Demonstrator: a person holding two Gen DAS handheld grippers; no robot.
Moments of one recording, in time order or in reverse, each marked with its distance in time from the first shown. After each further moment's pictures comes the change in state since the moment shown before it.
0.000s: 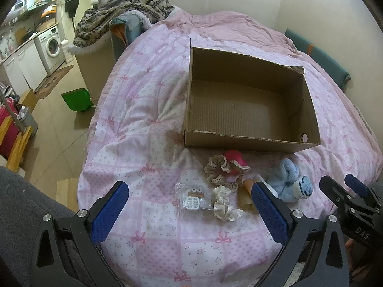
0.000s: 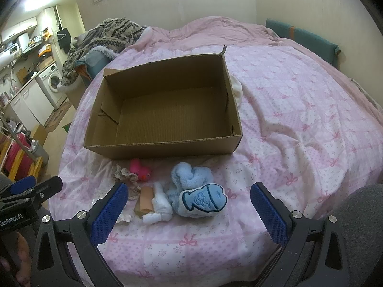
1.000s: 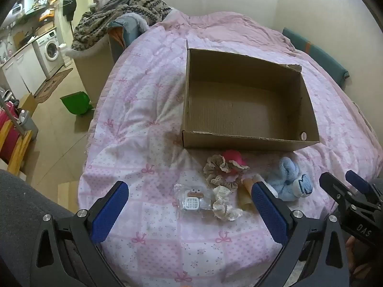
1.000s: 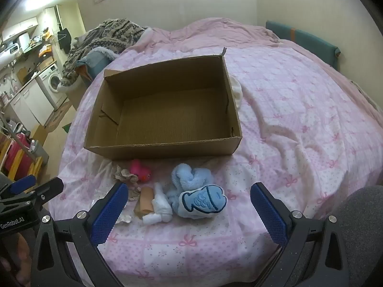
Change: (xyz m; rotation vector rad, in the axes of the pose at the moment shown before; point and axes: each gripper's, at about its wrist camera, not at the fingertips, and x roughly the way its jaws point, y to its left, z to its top) left arm -0.001 0.002 0.001 0.002 -0.007 -0.002; right arm 0.000 0.000 0.001 -0.001 -0.008 -0.001
